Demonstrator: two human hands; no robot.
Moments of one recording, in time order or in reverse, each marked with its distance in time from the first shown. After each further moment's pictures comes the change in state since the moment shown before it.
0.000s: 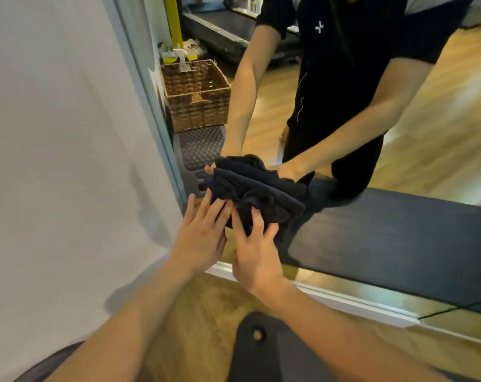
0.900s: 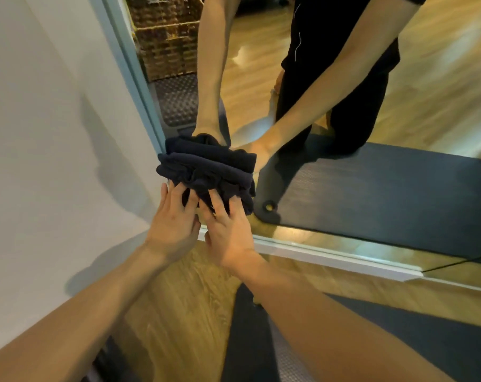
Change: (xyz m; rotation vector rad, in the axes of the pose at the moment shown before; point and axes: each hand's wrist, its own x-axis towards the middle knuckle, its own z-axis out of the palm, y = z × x) left_hand -0.064 -0.024 0.083 -0.406 -0.226 -0.162; right_hand -0.021 -0.027 0.149 -0.036 -0.300 -0.118
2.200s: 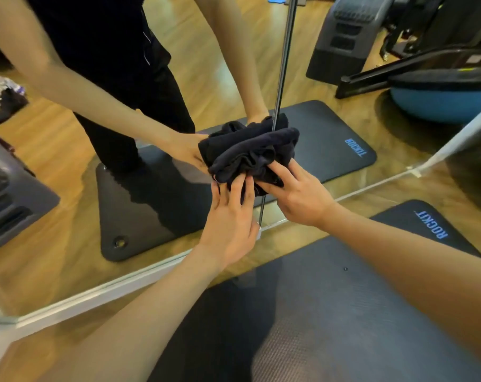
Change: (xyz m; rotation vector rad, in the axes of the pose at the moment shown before) left_hand 0.069 0.514 0.136 0.130 -0.149 0.629; right_hand -0.366 0.478 -0.116 -0.252 0.402 0.110
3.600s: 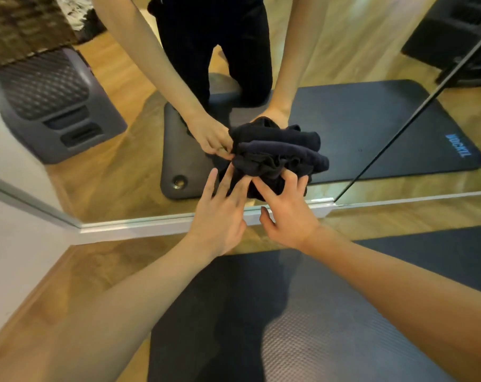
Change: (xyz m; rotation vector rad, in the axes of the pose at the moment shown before) left_hand -0.157 -0.146 0.073 0.206 -0.063 -0.154; right_hand 0.047 -0.232 0.107 0.356 -0.239 0.260
